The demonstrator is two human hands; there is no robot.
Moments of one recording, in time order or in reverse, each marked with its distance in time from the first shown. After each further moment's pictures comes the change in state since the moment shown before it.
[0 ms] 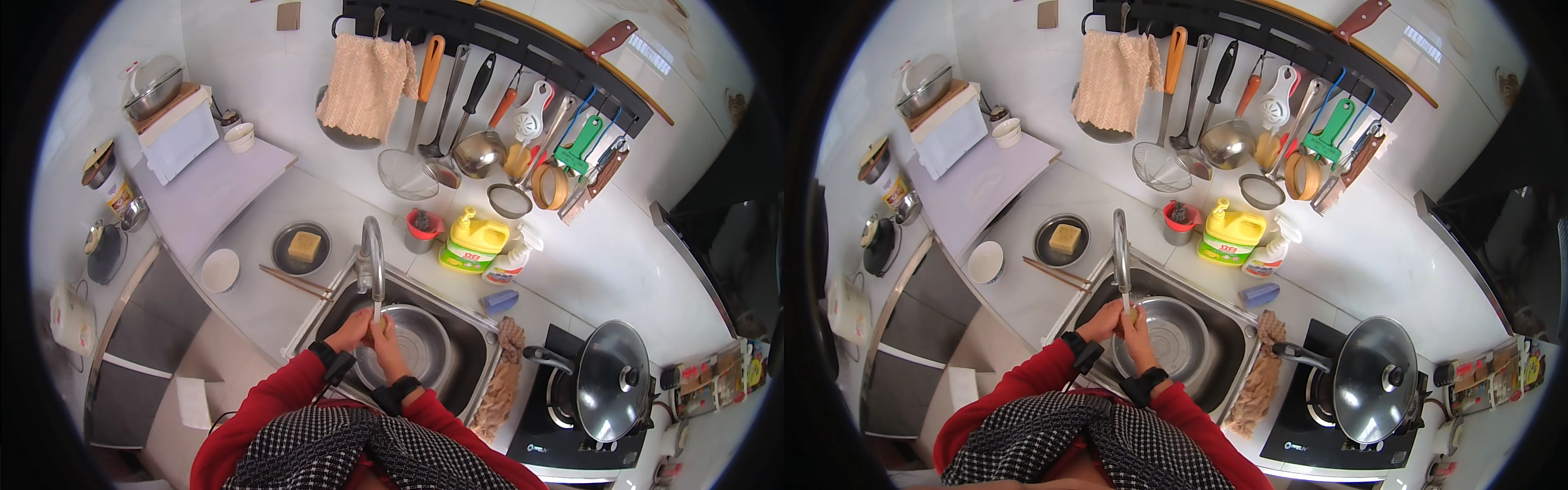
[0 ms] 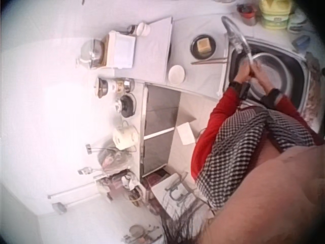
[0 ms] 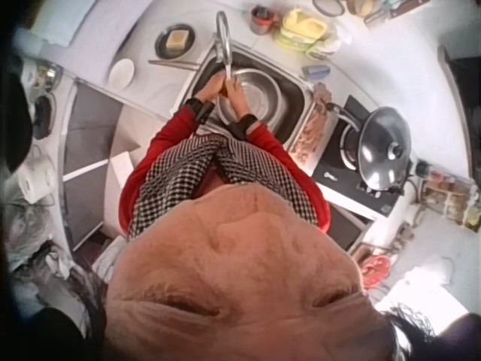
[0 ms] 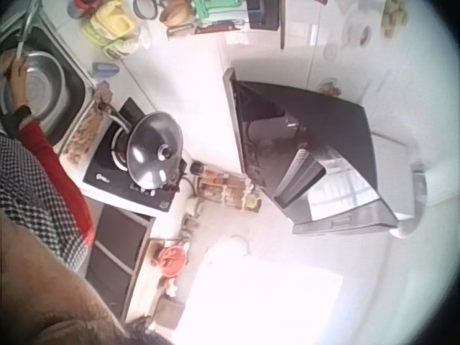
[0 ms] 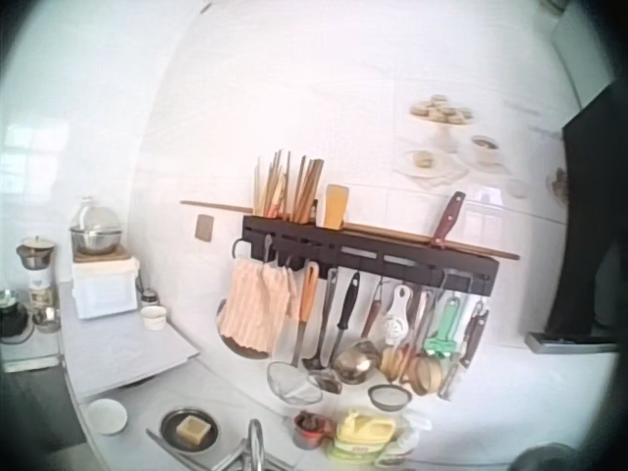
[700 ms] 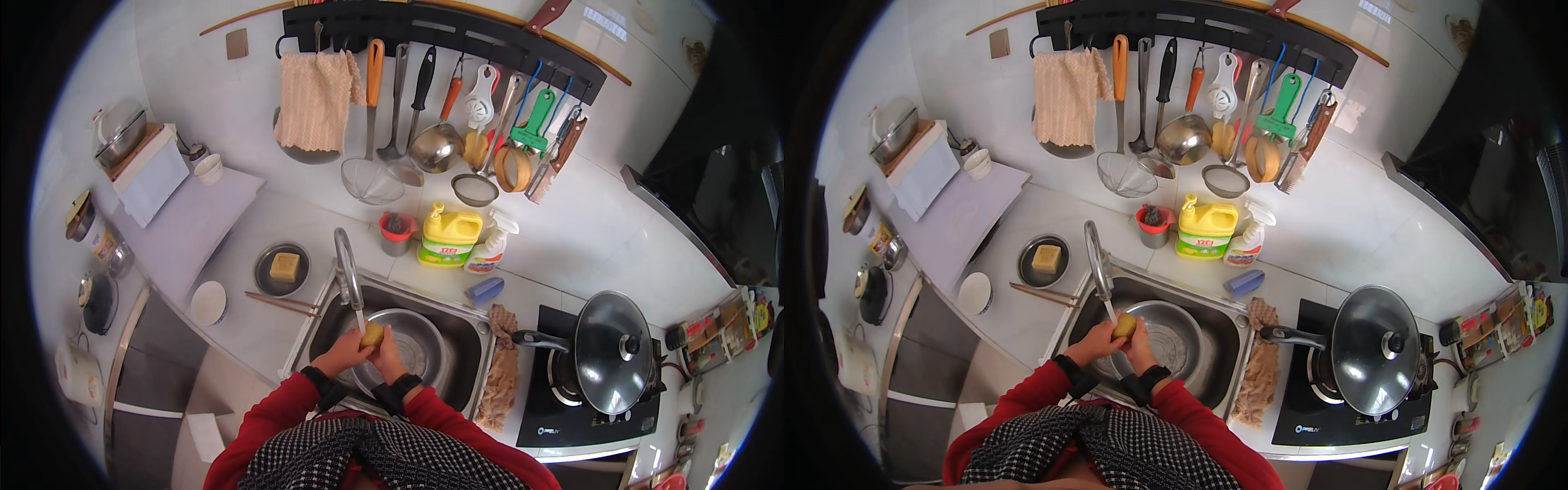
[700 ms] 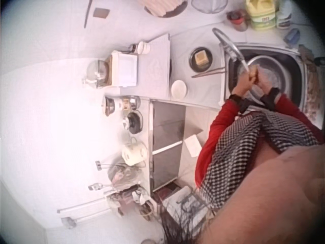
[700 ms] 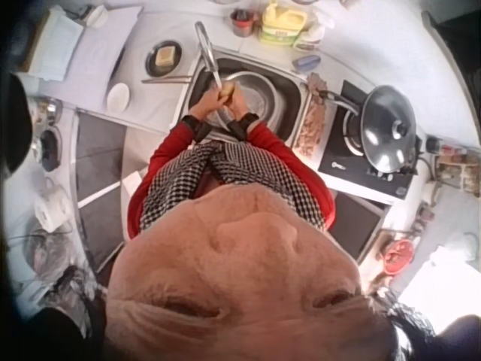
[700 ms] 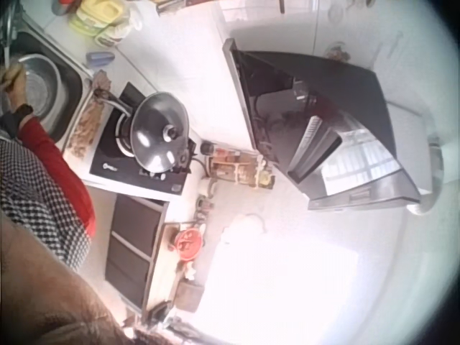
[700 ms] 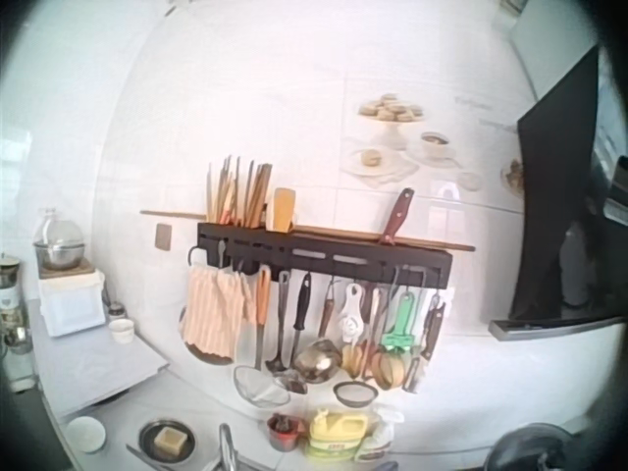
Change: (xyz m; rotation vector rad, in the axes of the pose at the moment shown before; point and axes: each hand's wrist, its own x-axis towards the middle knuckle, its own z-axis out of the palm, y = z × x) left_hand -0.020 0.015 0.008 0.901 -0.052 0.327; right_hand 0.019 0.030 -0.022 0.645 -0.021 0.410
